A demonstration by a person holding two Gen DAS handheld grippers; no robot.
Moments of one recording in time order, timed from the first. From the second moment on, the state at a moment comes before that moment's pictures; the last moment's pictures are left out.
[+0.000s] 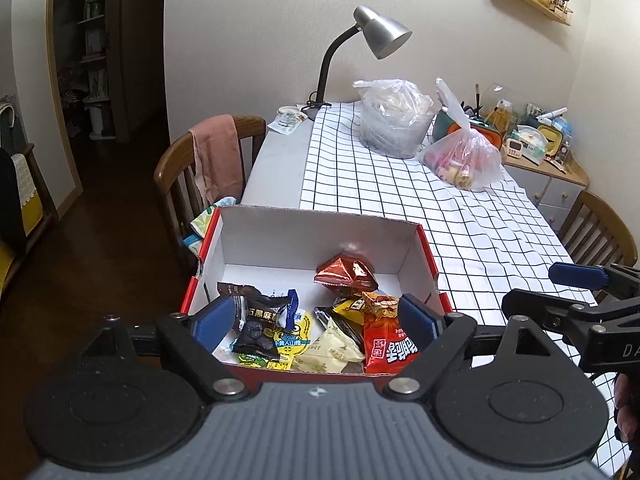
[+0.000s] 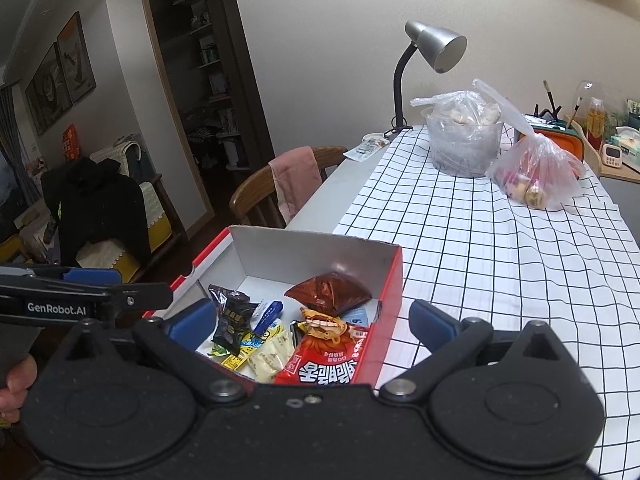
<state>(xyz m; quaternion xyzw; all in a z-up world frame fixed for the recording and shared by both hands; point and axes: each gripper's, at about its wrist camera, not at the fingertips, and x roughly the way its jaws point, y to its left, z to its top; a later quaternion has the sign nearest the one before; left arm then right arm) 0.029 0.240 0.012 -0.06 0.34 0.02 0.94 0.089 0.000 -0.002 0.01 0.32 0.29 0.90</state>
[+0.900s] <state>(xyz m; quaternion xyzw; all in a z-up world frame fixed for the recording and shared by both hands) 0.029 0.239 0.010 -0.07 0.34 0.02 0.94 0.087 0.001 -0.005 0.02 0.32 0.28 0.90</state>
